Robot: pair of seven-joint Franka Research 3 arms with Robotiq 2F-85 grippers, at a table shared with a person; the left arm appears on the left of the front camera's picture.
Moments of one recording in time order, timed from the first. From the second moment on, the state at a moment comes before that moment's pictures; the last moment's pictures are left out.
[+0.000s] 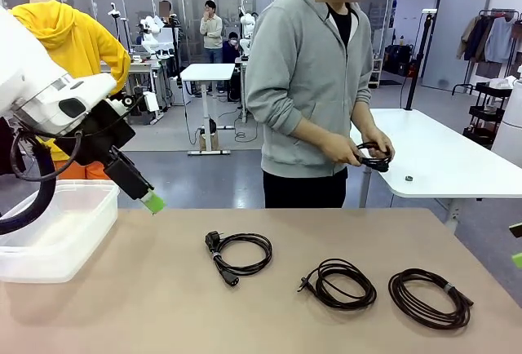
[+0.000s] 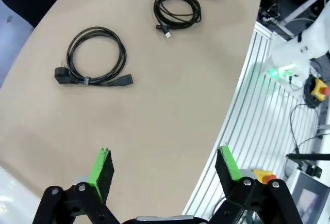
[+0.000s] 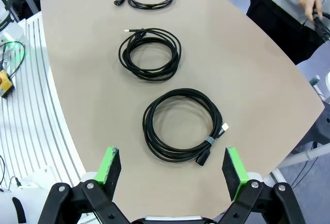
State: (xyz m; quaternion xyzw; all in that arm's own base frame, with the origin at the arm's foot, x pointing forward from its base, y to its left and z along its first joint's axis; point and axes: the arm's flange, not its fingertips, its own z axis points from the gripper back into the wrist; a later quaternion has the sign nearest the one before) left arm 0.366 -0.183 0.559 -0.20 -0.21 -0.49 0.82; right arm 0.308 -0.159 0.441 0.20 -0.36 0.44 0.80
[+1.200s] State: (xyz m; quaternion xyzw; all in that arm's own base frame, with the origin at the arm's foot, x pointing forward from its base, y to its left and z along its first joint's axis) left arm 0.486 -0.286 0.458 -0.12 -0.17 -0.20 0.96; right arm 0.308 -0.160 0.441 0.20 -0.36 0.44 0.80
